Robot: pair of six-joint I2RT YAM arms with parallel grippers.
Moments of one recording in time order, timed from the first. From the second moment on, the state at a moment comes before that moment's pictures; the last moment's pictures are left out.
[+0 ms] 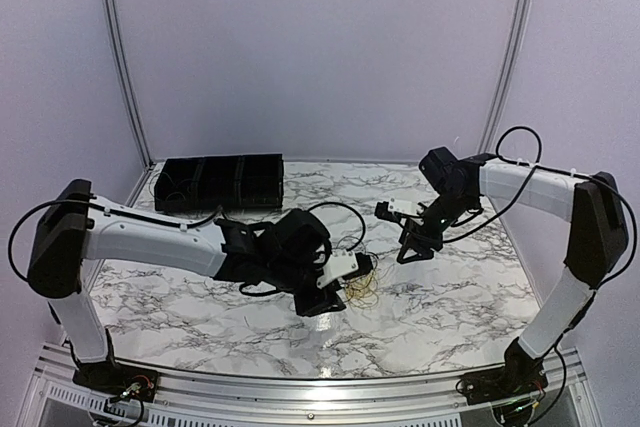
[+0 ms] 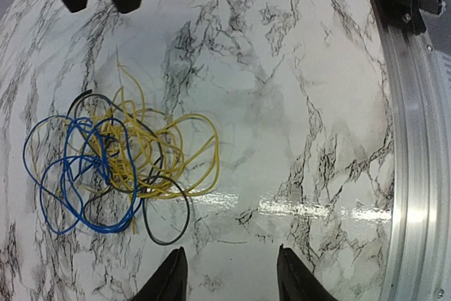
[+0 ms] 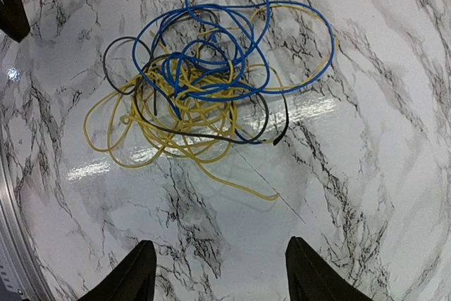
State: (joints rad) left arm -1.13 1.80 1.22 -0.25 0.16 0.23; right arm 0.42 1.66 1.24 -0.89 -0.42 -0.80
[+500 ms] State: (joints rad) left arm -1.16 2.01 1.33 -0.26 -0.02 0.39; right arm 0.42 1.65 1.20 -0.89 -0.46 -0.77
